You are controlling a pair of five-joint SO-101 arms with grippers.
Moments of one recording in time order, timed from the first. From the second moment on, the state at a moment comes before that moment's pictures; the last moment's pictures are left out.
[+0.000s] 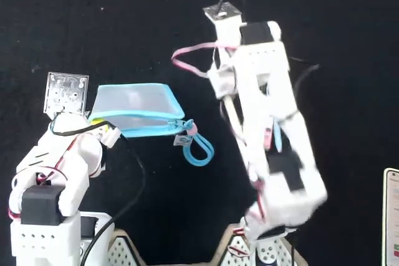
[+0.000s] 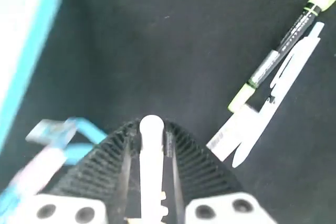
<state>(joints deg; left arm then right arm) -3.6 -75.2 46.7 72.9 -5.4 -11.6 7.3 -14.3 98.2 7.6</state>
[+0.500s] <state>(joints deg) -3.6 -75.2 46.7 72.9 -5.4 -32.0 -64.7 17.8 76.6 7.5</state>
